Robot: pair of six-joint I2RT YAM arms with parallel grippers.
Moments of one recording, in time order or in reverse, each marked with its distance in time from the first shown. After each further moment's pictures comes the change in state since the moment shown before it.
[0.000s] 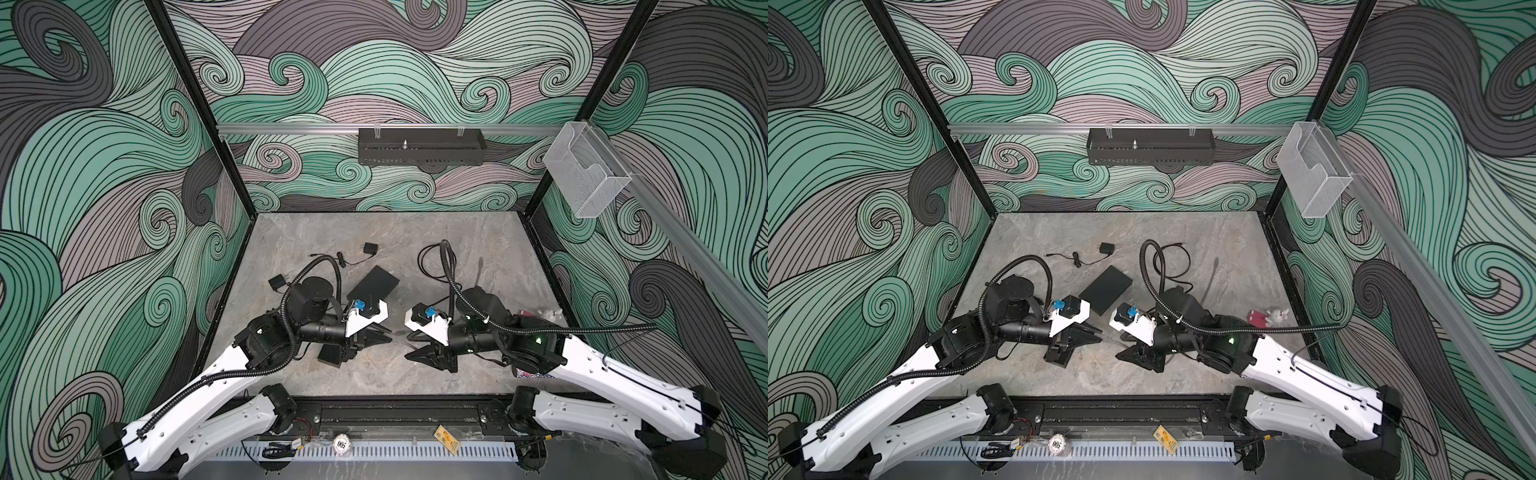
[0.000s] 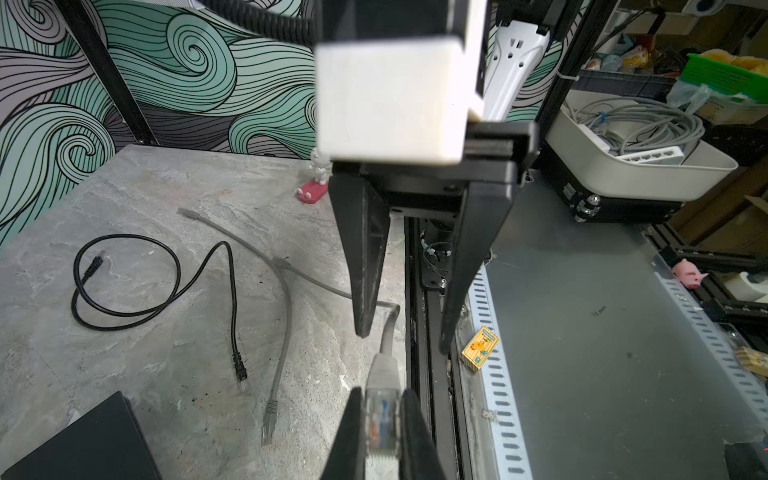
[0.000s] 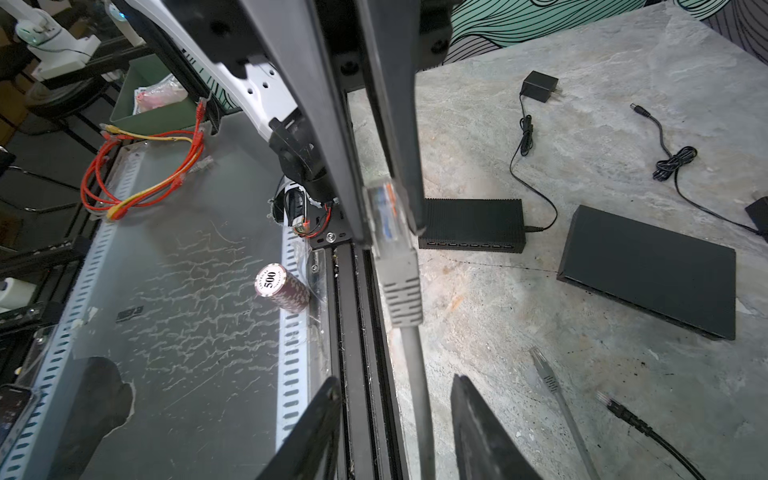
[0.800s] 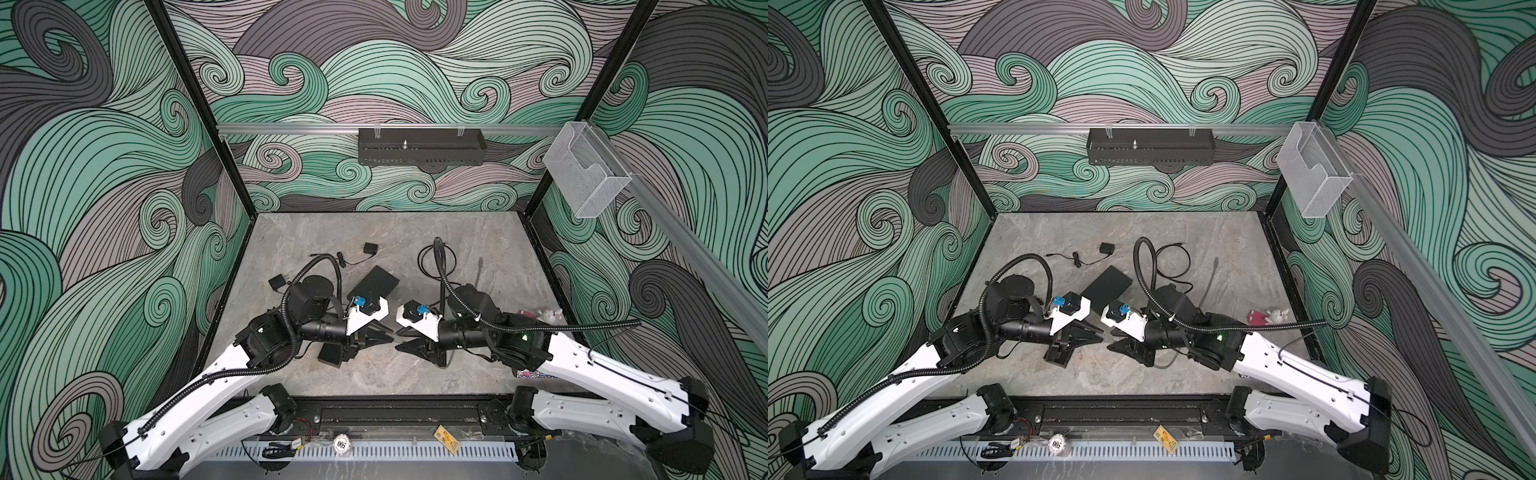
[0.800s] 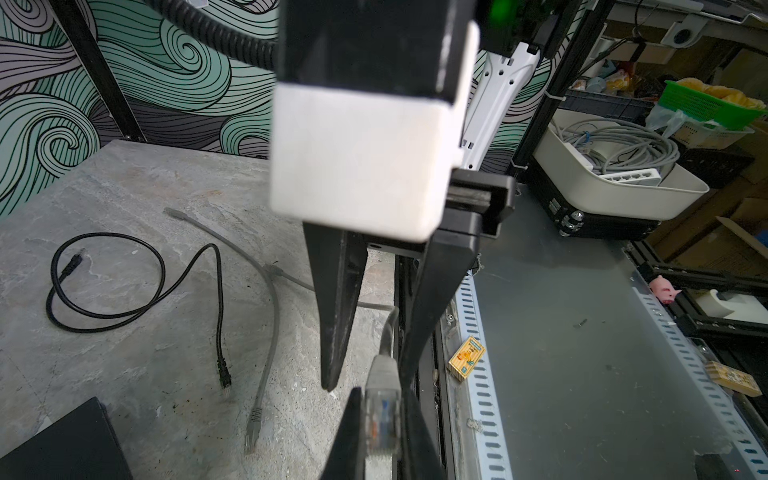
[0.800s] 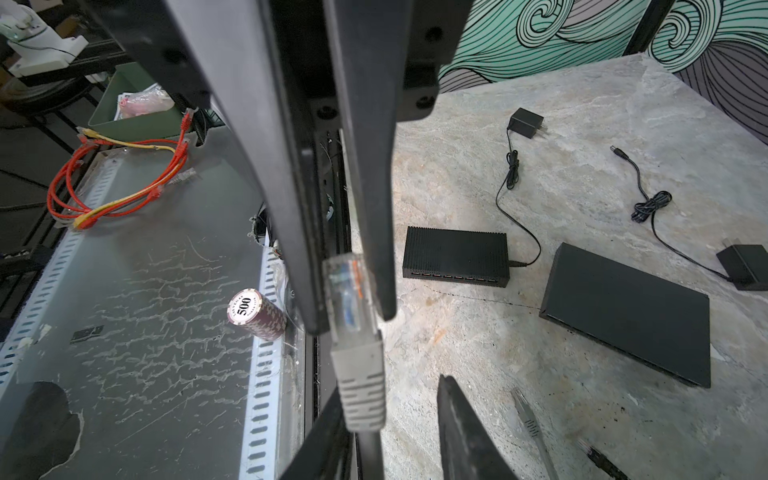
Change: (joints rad) left arm 0.000 0.009 0.001 0.007 0.023 -0.038; right arm 0.012 0.049 -0.004 0.117 0.004 -0.023
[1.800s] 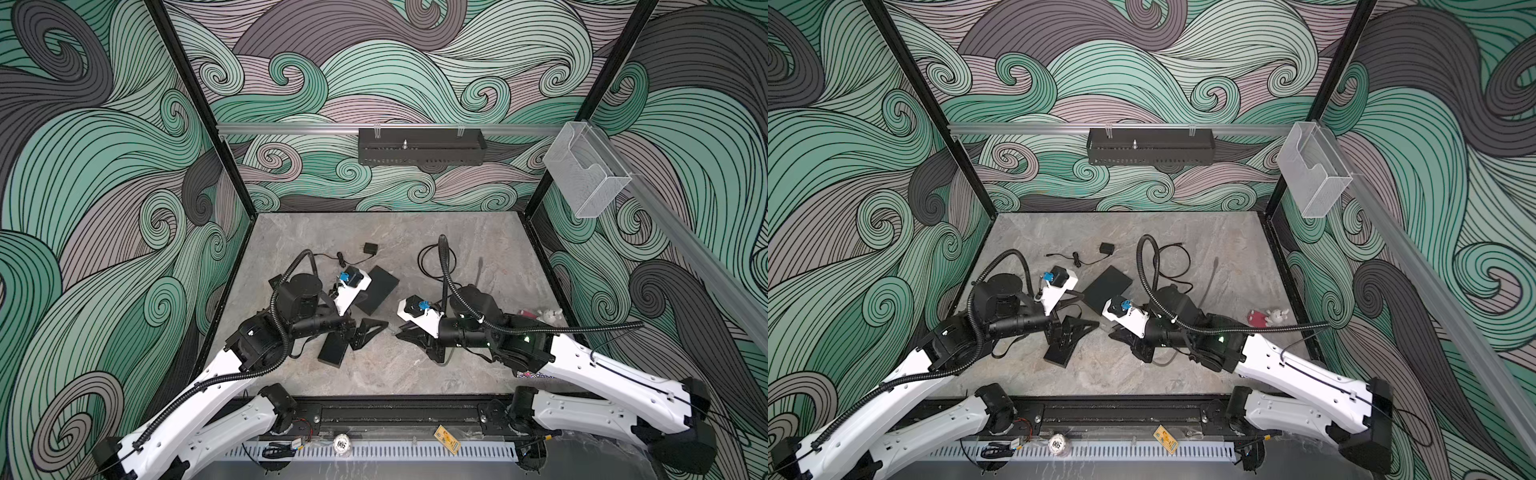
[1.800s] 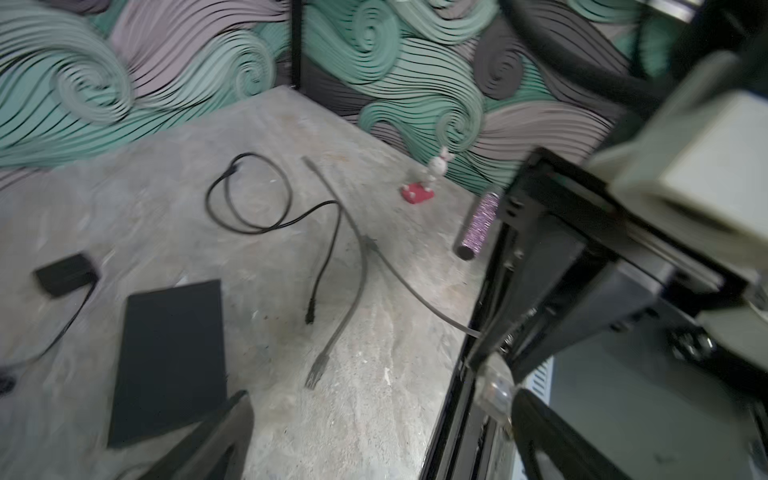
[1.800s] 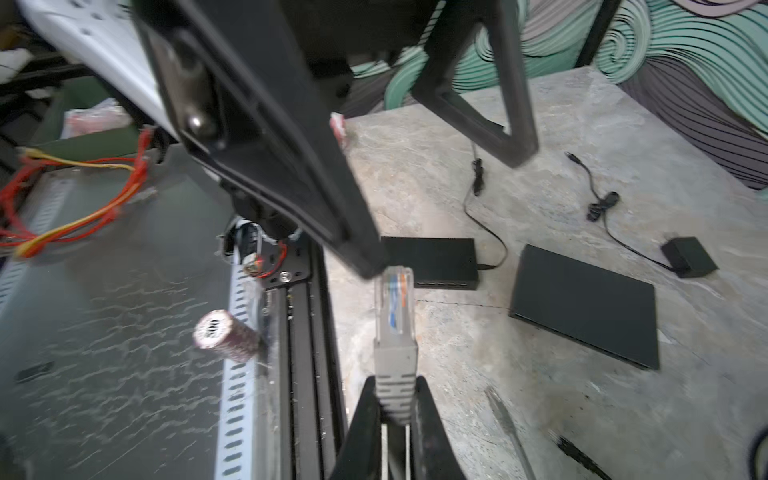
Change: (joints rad) left arm 0.145 -0.041 0.000 -0.035 -0.396 -0.387; right arm 0.005 0.017 -0.014 0.035 0.156 0.023
